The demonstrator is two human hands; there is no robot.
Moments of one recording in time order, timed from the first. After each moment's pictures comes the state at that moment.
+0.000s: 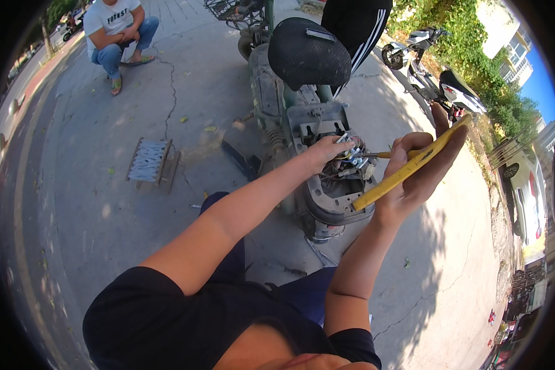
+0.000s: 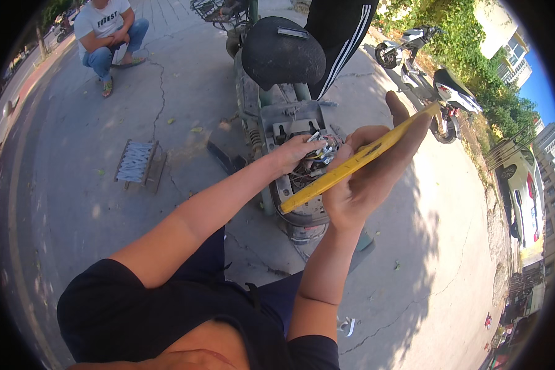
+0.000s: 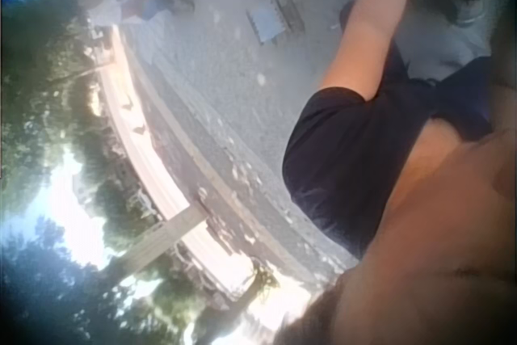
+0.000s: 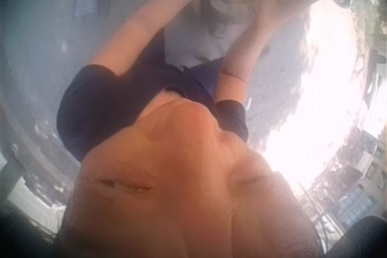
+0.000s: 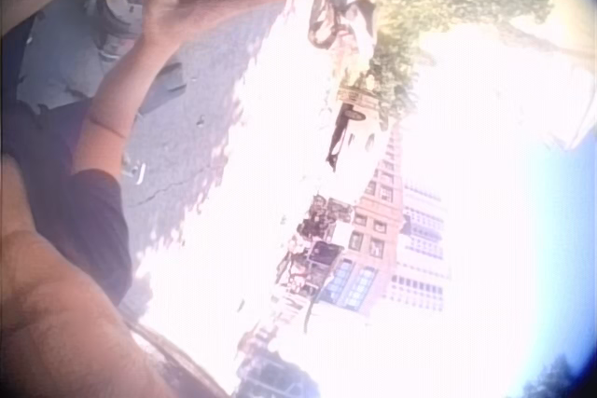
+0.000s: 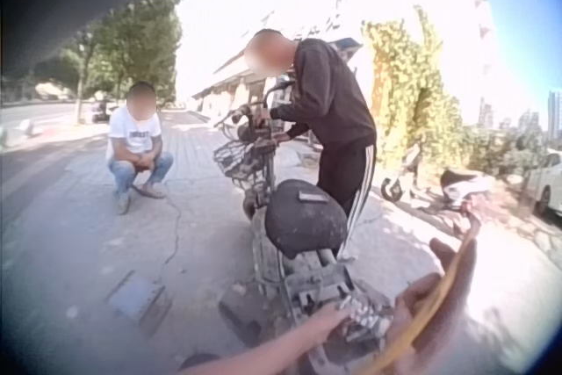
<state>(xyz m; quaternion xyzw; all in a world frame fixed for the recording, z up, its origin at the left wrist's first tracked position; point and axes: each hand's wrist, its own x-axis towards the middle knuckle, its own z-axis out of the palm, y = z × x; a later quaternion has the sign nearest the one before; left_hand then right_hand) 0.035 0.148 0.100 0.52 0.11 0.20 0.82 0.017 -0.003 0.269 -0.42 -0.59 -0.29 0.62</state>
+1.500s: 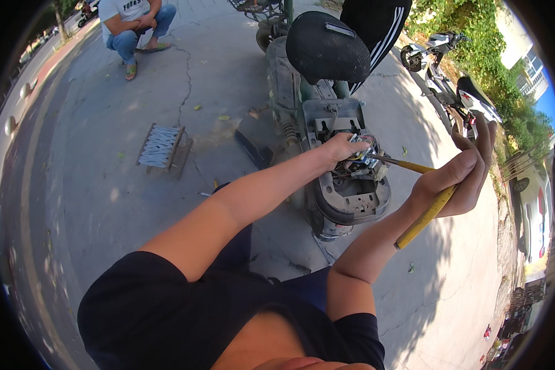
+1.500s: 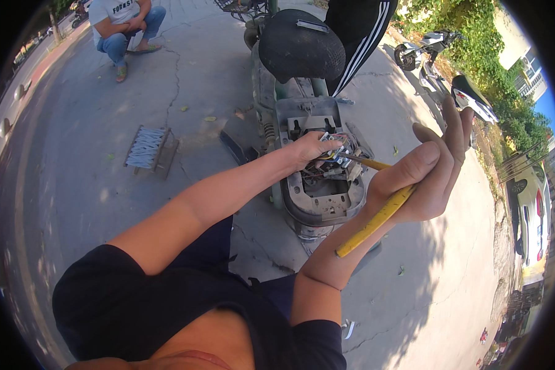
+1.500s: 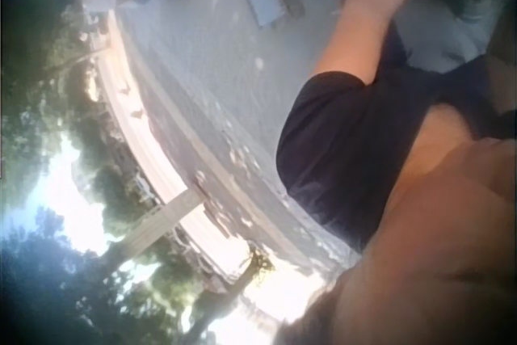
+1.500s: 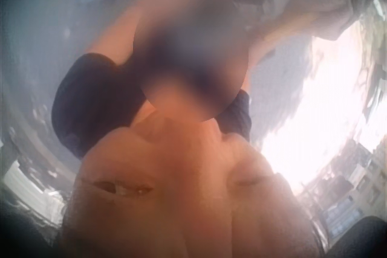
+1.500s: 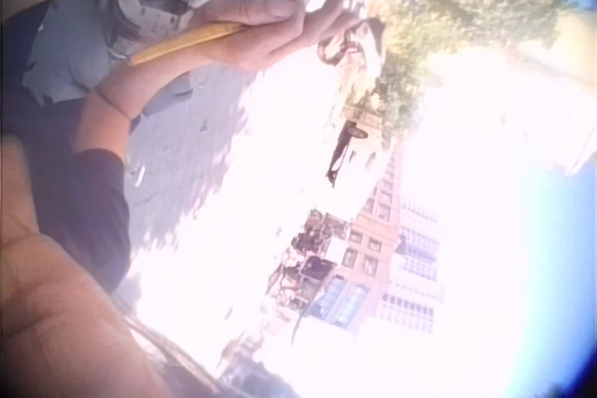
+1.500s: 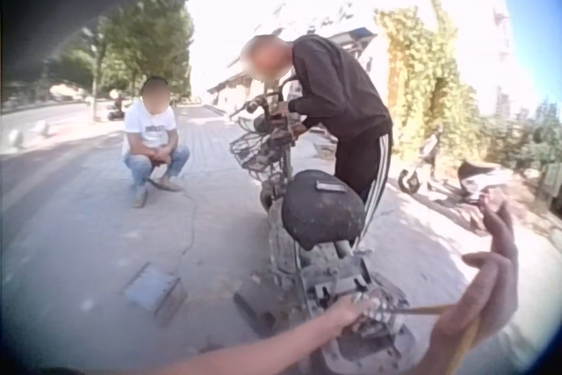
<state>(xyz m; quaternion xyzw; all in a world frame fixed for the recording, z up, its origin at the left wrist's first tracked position) 0.037 0.147 0.102 0.54 0.16 0.22 0.80 0.041 -0.003 0.294 -0.45 -0.50 -0.51 0.53</state>
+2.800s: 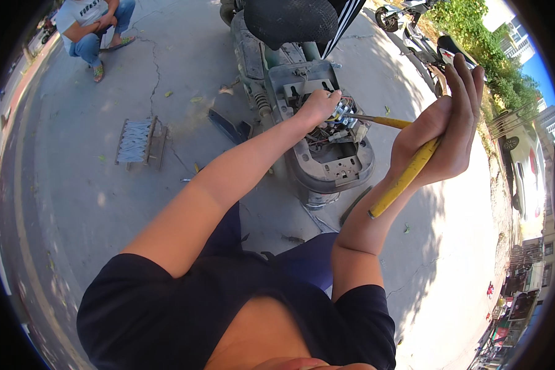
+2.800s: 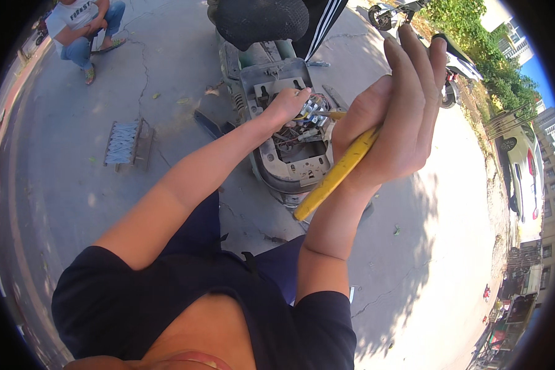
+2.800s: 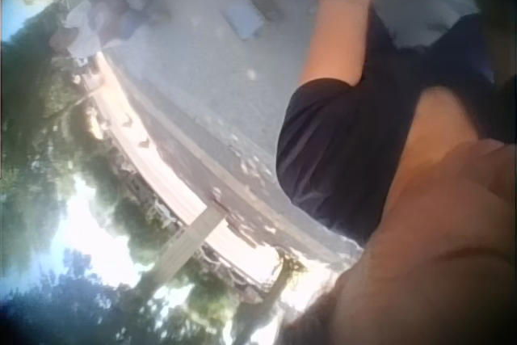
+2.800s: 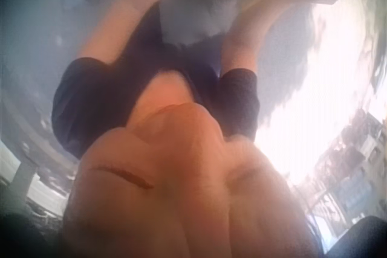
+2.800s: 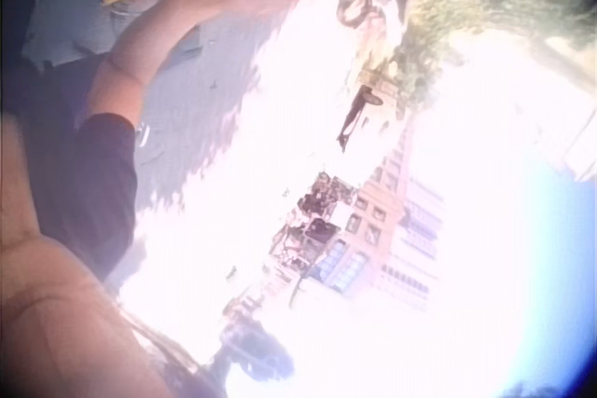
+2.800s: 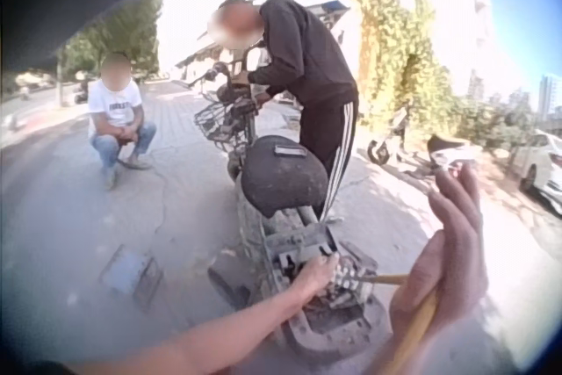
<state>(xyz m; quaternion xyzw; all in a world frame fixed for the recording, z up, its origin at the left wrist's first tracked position) 0.060 0.155 0.098 0.66 0.27 0.28 0.64 0.048 -0.003 0.295 -0.43 -0.54 -0.57 0.45</state>
